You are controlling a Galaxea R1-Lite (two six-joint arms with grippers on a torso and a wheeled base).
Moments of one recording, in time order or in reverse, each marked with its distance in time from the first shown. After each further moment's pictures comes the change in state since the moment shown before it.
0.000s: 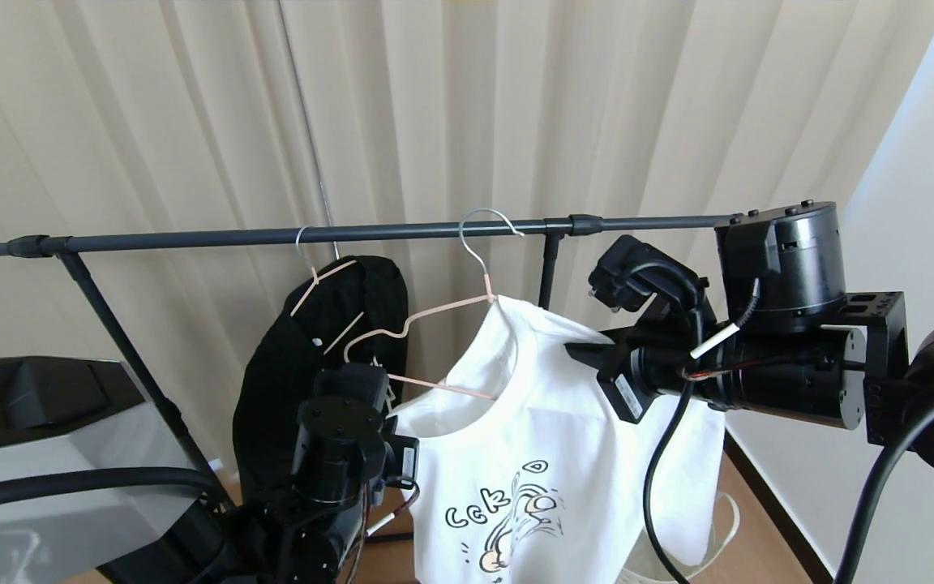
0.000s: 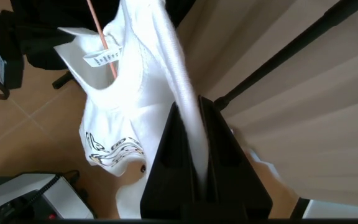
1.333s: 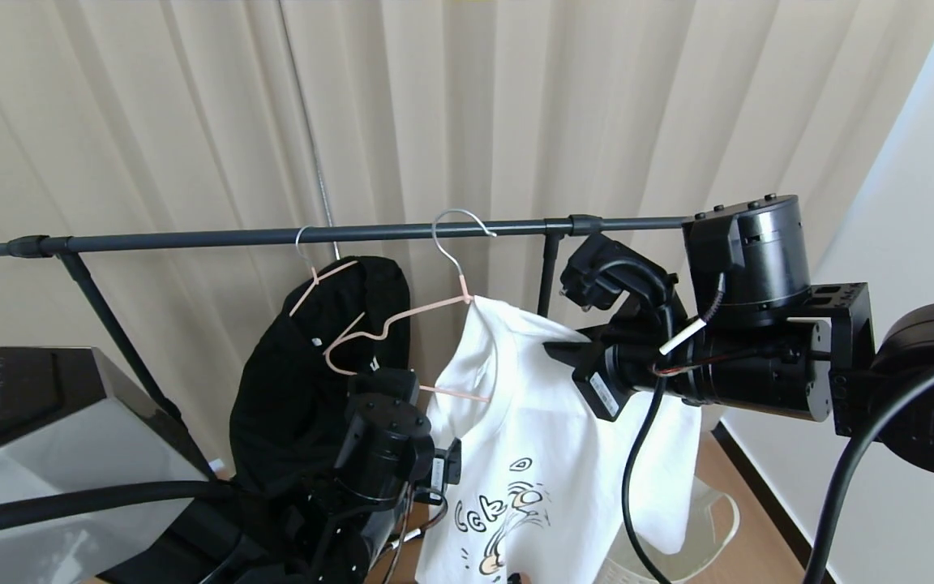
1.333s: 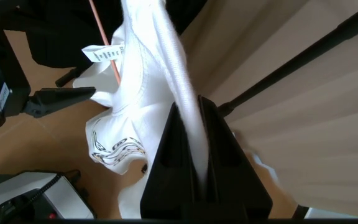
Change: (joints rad) left arm -0.086 -0.027 -0.133 0.319 -0.015 -0.138; right arm 0.043 0.044 -0.074 0.043 -0.009 -0.006
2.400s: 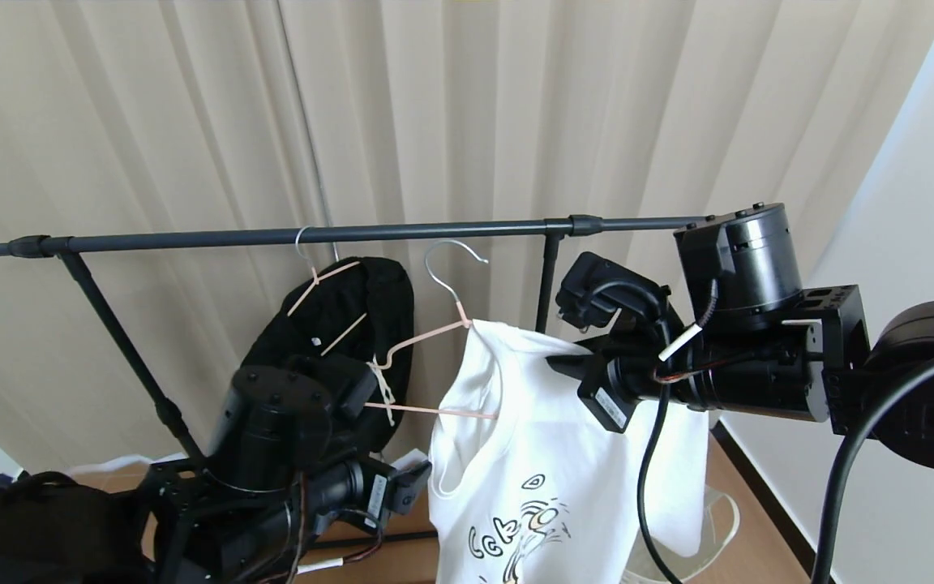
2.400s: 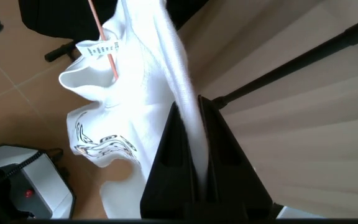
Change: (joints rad) left arm 0.069 -0.305 0.093 0.258 -0.265 0.138; right arm -0.008 0.006 -0.005 0.053 0.025 -0.092
